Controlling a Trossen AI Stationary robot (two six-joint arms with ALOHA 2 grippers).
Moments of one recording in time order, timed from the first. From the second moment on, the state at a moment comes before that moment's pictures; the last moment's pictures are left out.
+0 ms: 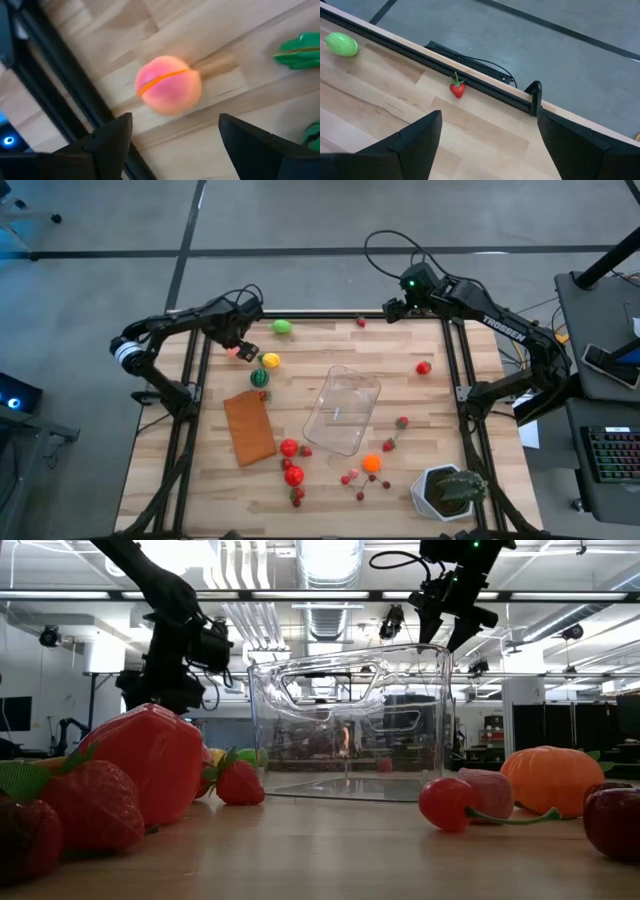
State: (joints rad) left arm 0.80 1.54 1.04 -1.07 -0.26 -0.24; right arm -0.66 1.36 1.35 -0.88 0.29 0.34
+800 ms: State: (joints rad) left arm 0.89 1.68 1.03 -1.00 -0.23 0.17; right arm -0.65 1.36 1.35 -0.88 0.29 0.34
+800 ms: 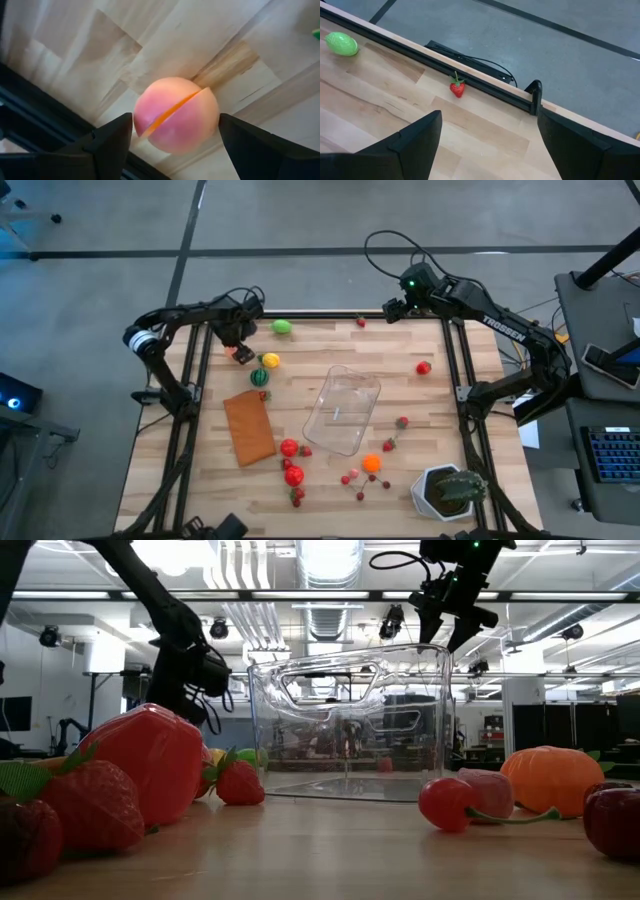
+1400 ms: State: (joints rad) left arm 0.89 1.71 1.04 -1.00 -0.24 0.22; right arm -0.65 1.36 1.35 -0.88 0.29 0.34
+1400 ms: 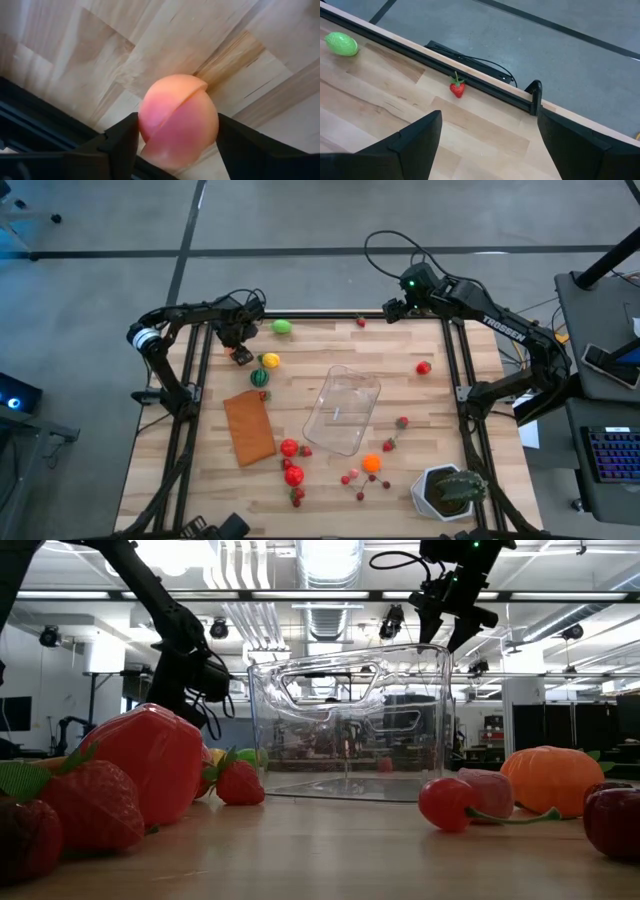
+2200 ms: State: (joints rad) left arm 0.65 1.27 1.18 -0.66 0.49 0.19; right arm -0.65 1.36 1.35 -0.89 0.29 0.34
